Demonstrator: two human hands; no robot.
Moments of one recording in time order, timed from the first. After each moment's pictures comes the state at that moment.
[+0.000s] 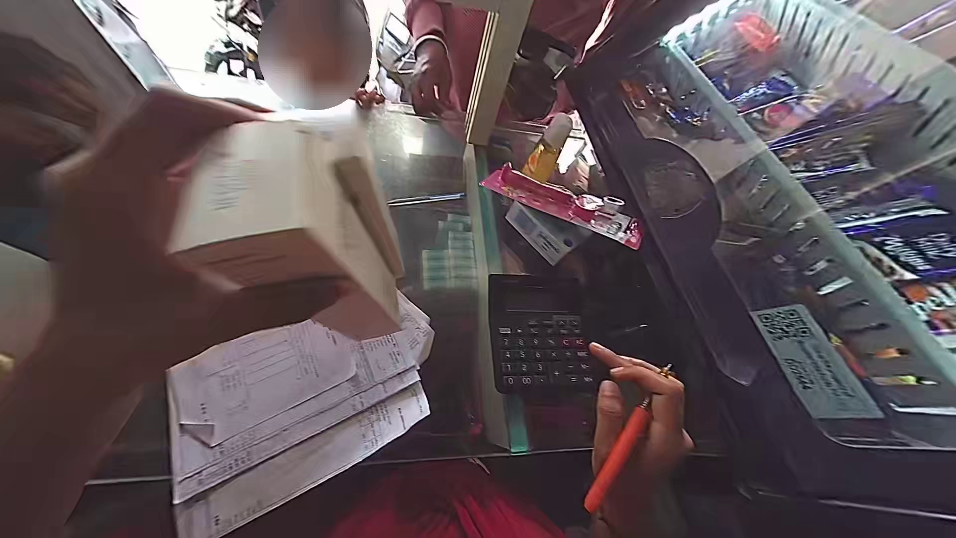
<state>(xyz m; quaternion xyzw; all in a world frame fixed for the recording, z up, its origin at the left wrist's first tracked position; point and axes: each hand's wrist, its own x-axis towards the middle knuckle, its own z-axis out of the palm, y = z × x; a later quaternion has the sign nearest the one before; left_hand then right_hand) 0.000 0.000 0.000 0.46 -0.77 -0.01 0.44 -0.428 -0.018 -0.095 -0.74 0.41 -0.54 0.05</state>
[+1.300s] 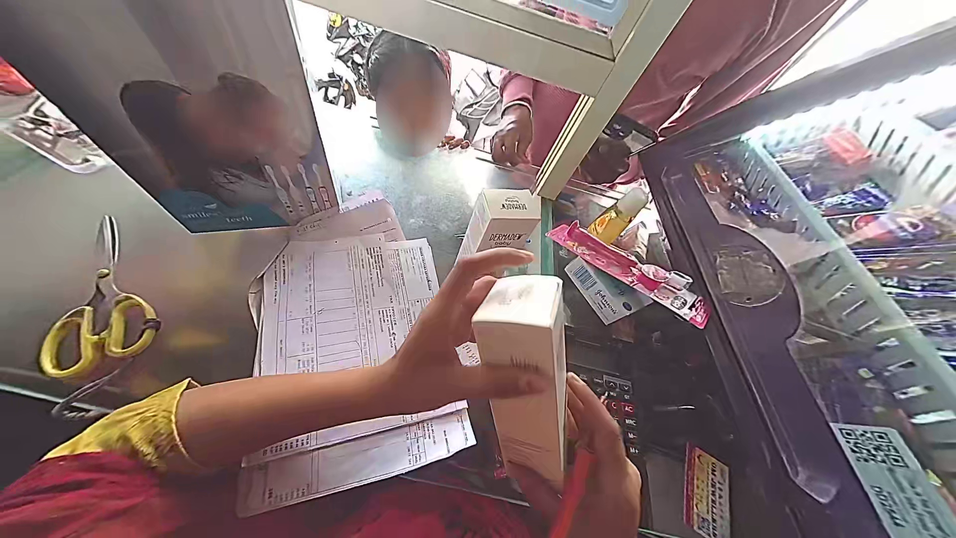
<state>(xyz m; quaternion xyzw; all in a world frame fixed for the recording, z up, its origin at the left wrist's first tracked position) -0.136 0.008 -0.035 0.29 -0.64 -0.31 0.64 -0.361 -0.006 -0.078 -0.82 0.22 -0.45 0.28</state>
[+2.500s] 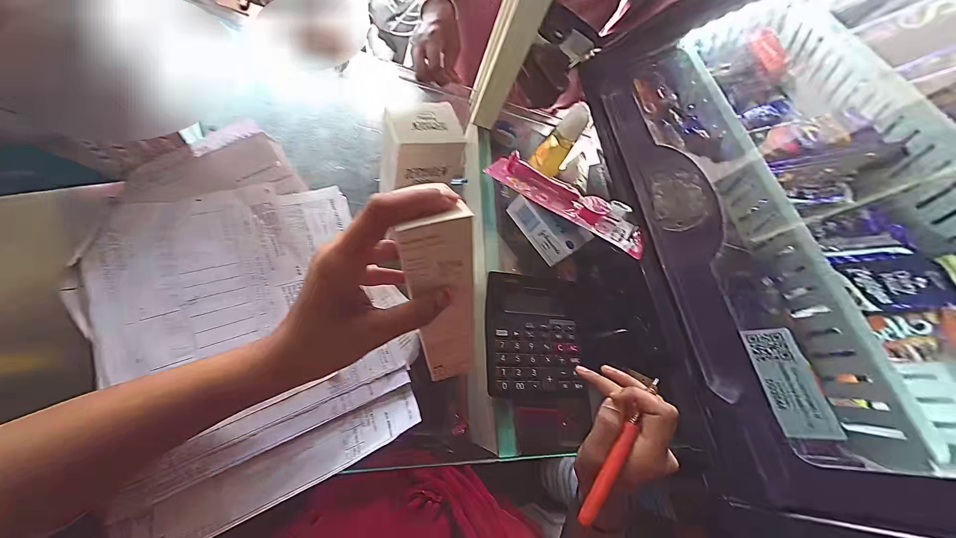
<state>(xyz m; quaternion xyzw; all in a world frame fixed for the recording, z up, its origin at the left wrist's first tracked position) -0.122 -0.014 -0.048 0.38 -0.67 -0.23 0.59 -0.435 -0.021 -0.106 -0.74 0.42 -0.52 -0.02</state>
